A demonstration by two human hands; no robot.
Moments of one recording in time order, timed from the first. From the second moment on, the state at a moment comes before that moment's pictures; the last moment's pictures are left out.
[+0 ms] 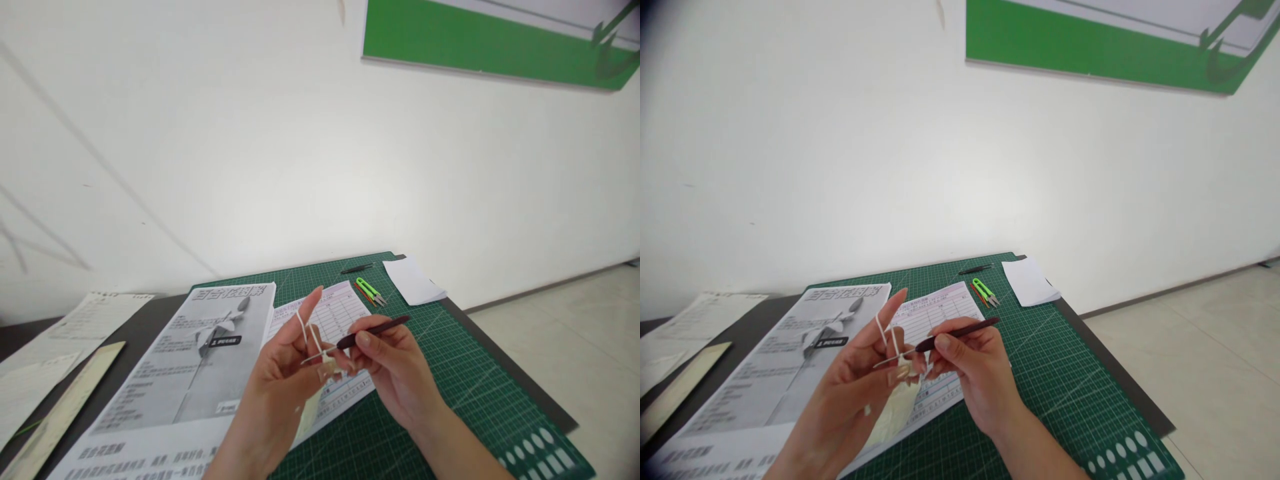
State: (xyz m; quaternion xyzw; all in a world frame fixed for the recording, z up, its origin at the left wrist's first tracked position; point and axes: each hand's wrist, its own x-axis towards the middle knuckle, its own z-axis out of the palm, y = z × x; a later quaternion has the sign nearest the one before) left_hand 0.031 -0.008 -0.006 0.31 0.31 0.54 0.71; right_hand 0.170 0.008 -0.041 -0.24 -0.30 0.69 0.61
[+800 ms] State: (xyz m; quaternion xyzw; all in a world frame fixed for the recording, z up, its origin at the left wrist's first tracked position) left_hand 0.038 -0.009 -0.020 0.44 0.39 0.61 0.54; right_hand 0.175 -0.013 -0.045 -0.29 -0.64 0.21 0.68
